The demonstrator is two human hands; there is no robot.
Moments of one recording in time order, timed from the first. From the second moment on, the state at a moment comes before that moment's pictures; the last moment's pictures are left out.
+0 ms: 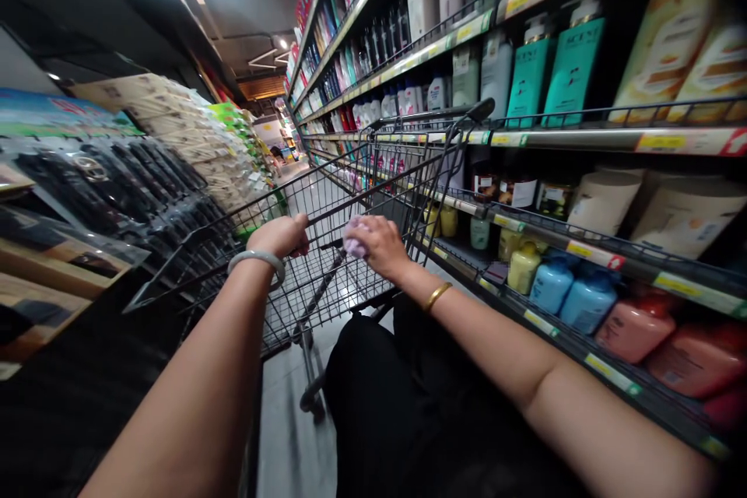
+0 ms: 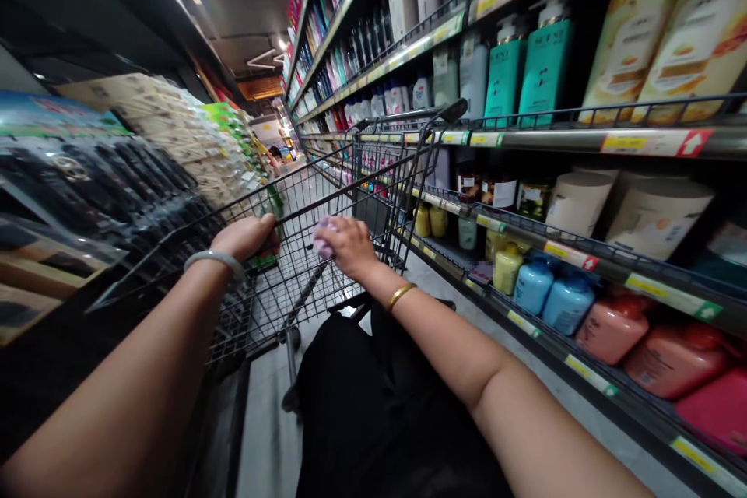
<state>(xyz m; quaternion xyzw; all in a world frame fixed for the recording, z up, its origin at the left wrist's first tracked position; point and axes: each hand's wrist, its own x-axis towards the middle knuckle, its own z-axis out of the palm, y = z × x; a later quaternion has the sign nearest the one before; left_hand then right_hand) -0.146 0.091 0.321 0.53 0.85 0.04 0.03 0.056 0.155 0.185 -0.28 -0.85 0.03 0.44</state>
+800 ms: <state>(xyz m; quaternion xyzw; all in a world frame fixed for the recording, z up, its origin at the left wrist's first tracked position) -0.149 0.091 0.319 0.53 0.85 0.02 0.02 0.013 0.145 0.134 -0.19 -0.91 0.00 0.38</state>
